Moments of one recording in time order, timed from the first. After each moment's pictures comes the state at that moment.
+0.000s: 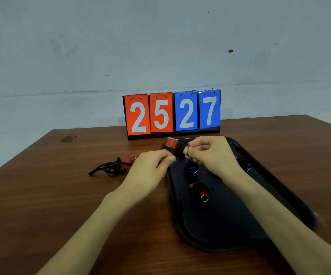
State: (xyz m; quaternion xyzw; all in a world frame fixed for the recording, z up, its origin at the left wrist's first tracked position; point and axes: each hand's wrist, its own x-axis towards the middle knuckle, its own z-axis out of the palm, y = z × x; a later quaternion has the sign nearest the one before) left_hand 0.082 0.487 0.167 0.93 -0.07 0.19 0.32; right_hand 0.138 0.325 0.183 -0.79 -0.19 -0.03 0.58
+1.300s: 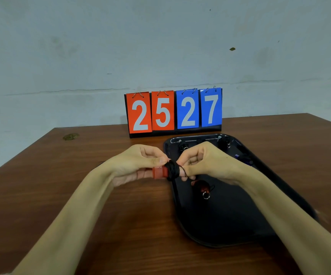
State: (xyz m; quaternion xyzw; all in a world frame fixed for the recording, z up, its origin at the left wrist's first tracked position) left_hand 0.077 0.523 0.191 0.73 -0.06 -0.12 0.67; right_hand 0.130 0.319 0.189 -0.73 -0.40 0.22 0.52
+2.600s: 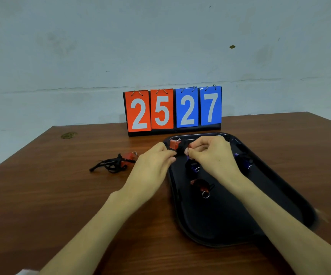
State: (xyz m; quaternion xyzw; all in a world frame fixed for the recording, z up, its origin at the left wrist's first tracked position) left_hand 0.084 0.484 0.156 0.94 -0.10 0.26 0.21; right_hand 0.142 0.329 0.169 -0.84 -0.17 -0.10 0.50
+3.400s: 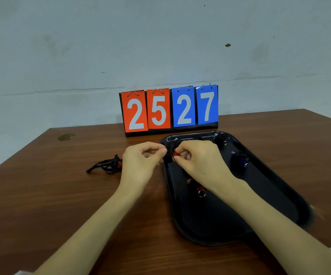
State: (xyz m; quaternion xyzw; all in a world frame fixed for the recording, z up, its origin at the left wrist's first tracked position) left_hand 0.083 0.482 0.160 0.79 0.03 0.28 0.55; right_hand 0.128 0.334 0.165 -0.86 -0.34 -0.23 0.30
